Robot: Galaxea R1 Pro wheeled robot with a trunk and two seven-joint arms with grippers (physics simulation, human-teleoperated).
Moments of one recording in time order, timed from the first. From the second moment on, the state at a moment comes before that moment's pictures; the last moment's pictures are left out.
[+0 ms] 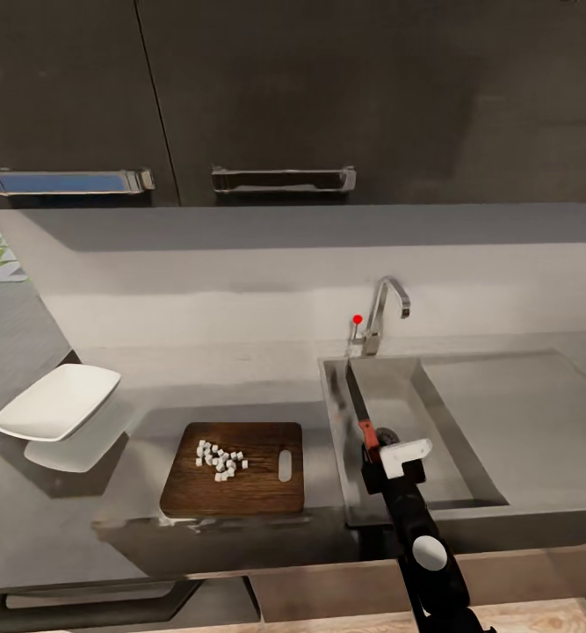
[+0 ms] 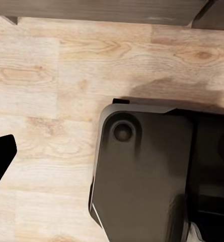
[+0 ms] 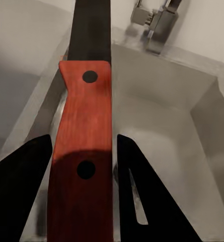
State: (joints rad) left arm 0.29 0.08 -0.23 -0.91 0.30 -0.03 0.24; right arm -0.11 0.17 0.06 -1.60 0.48 0.23 0.01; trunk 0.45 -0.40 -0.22
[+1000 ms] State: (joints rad) left arm 0.29 0.08 -0.23 -0.91 0.30 -0.03 0.24; right arm -0.58 0.04 -0.10 -0.98 0.15 0.54 0.01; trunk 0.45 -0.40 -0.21
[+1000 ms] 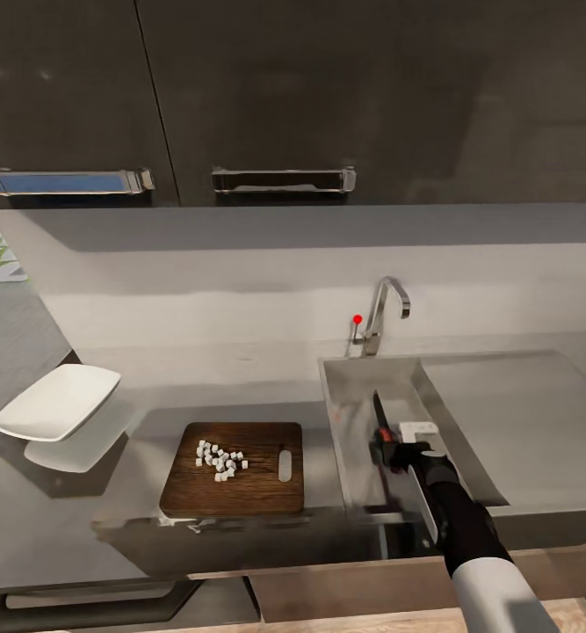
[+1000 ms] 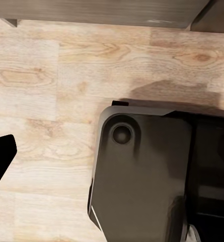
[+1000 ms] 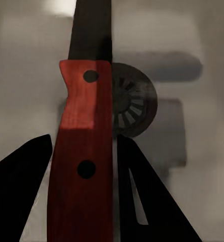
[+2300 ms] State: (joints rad) left arm 0.29 0.08 -0.23 -0.92 0.30 -0.03 0.24; right arm -0.58 0.04 -0.09 -0.81 0.15 0.39 0.02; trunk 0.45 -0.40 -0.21
